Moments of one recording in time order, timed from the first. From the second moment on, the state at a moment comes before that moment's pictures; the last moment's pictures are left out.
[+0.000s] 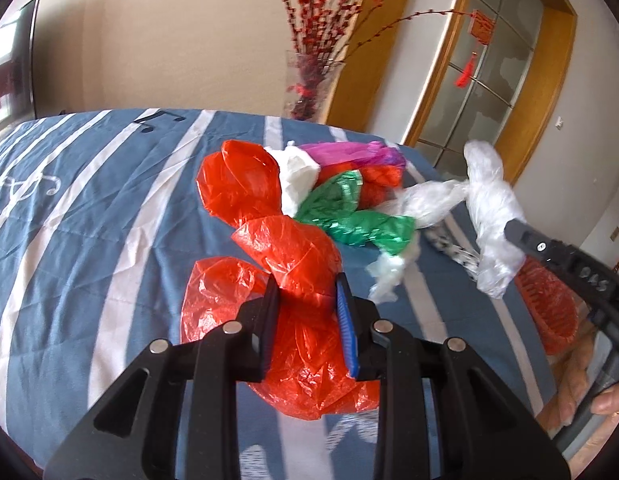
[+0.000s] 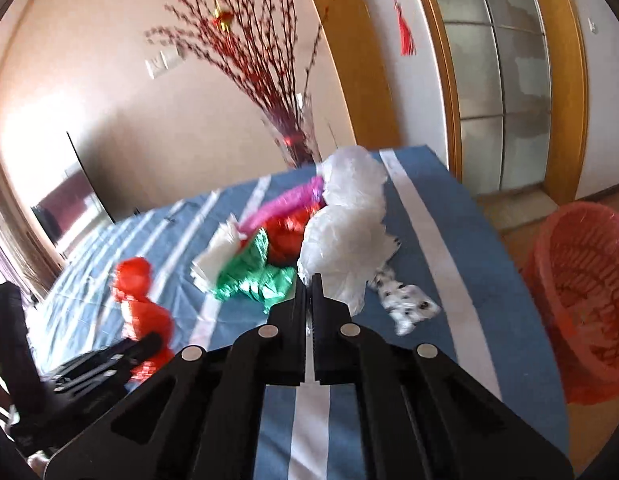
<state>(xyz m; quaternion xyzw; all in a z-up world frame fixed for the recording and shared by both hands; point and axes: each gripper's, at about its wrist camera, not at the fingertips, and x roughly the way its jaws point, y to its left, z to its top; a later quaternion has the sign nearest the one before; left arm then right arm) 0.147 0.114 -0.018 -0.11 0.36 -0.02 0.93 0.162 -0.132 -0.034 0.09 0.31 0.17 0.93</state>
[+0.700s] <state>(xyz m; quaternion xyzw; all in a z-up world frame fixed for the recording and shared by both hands) 0.150 -0.046 0.022 -0.04 0.32 -0.20 0.93 0.116 -0.247 -0.015 0.05 0.24 0.02 0.97</state>
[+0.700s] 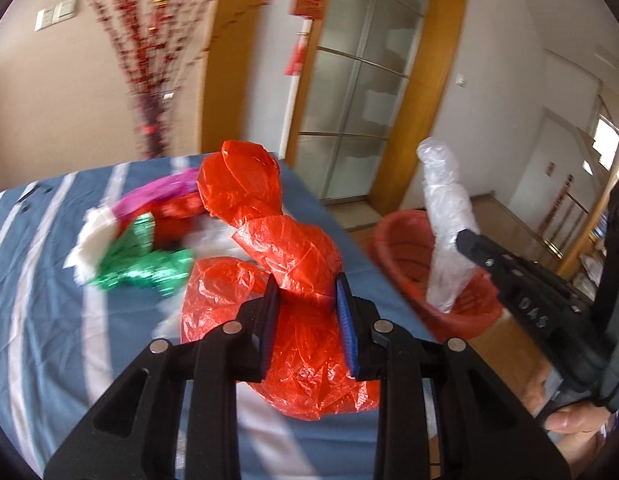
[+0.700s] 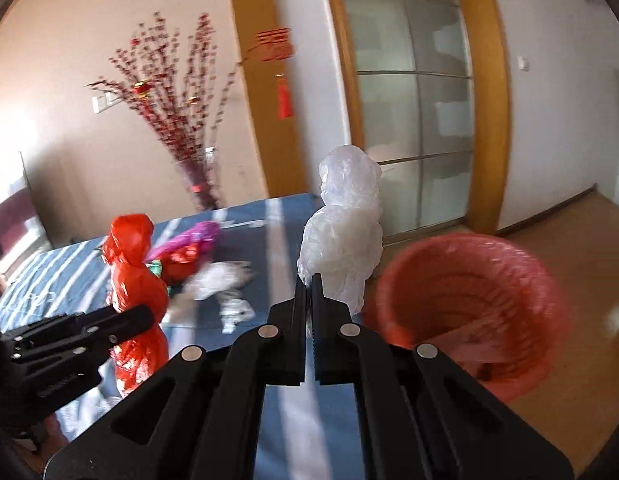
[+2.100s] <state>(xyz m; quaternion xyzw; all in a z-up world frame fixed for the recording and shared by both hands) 0.243 -0.232 -0.025 -0.01 0.38 -0.32 0.87 0.138 -0.416 -0.047 0.17 0.26 -0.10 0.95</state>
